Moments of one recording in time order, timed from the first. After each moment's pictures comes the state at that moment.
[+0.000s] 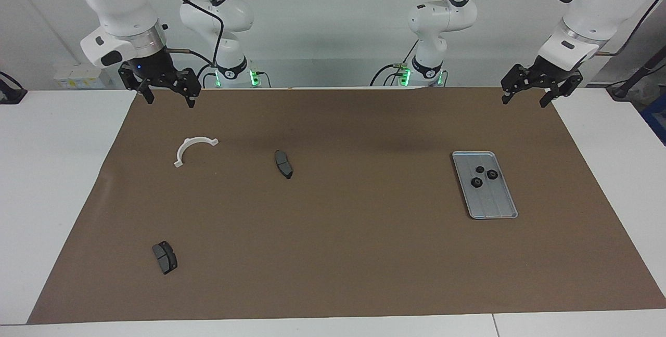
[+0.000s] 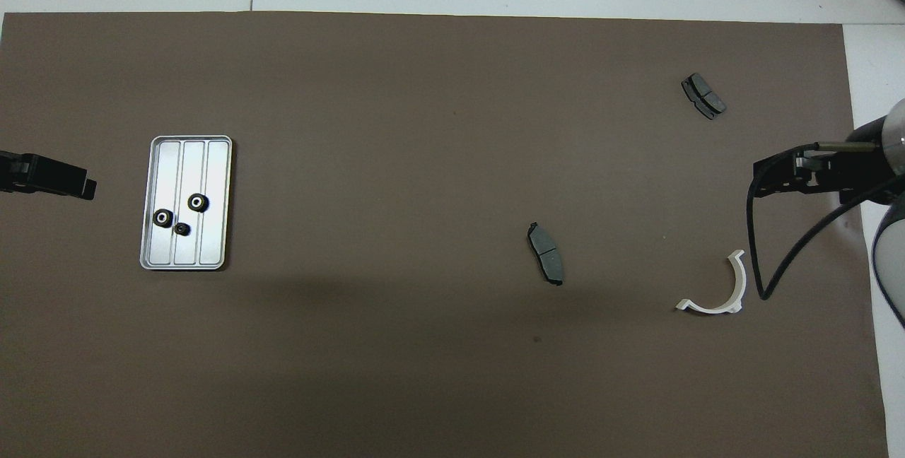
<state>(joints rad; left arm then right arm) 0.08 -0.02 -0.08 -1.60 -0.04 1.55 0.16 -0.05 -0.02 0.12 -1.60 -0.06 1.54 0.17</state>
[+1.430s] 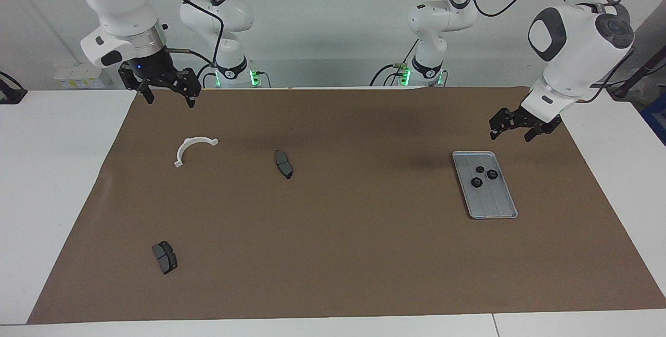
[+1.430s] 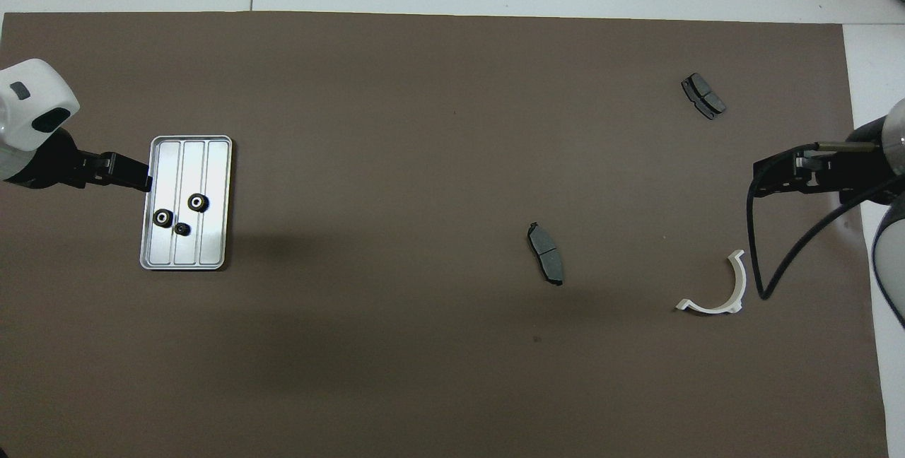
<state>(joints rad) 0.09 0.09 -0.07 -1.79 -0.04 1.83 0.16 -0.05 -0.02 0.12 -1.60 -0.06 1.54 0.17</state>
